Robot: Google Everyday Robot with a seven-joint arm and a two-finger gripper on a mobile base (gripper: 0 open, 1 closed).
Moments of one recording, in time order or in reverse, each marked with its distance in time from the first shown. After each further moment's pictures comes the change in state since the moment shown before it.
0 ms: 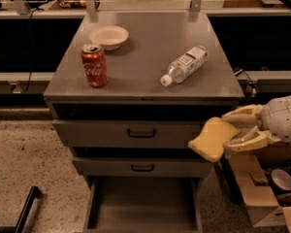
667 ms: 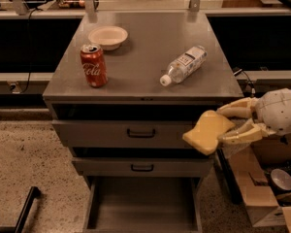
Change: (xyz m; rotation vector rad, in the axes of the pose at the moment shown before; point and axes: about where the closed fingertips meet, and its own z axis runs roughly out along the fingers) arm -0.018 -0.011 0.004 0.016 -0.006 0.003
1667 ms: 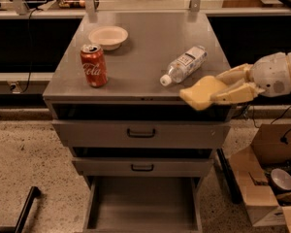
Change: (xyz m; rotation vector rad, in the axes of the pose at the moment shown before) arm -0.021 -0.093 -0.008 0.149 0.067 0.223
